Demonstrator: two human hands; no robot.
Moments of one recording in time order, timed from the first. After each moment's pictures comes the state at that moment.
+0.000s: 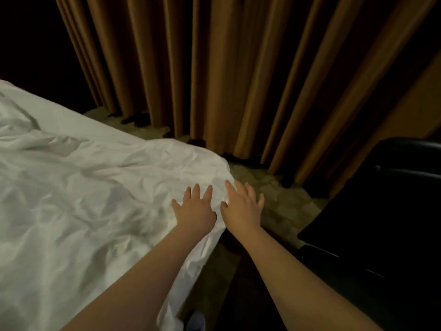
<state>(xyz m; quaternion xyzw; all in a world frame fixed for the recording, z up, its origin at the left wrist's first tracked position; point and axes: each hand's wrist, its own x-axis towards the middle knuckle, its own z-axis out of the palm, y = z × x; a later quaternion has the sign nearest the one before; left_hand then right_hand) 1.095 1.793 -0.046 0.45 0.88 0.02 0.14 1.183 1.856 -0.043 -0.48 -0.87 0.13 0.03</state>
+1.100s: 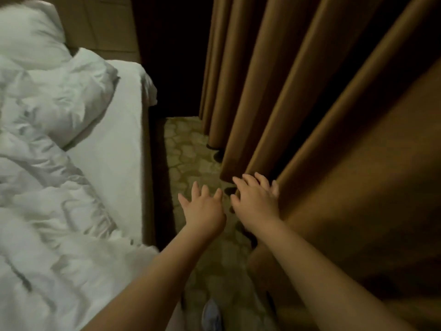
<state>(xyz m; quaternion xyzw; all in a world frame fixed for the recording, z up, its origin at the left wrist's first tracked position) 0.601 2.369 -0.033 0.07 0.98 0.08 0.16 0.612 2.478 -0.006 -0.04 -1.00 0.07 -0.05</state>
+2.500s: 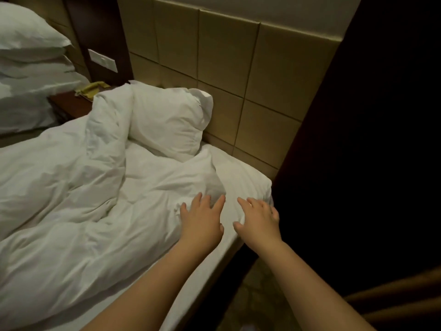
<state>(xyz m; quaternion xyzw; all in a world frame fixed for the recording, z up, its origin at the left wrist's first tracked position) -0.336 2.060 -0.002 -0.32 0.94 0.10 0.01 -0.437 2.152 -0.006 0.37 -0.92 0.06 -0.11</state>
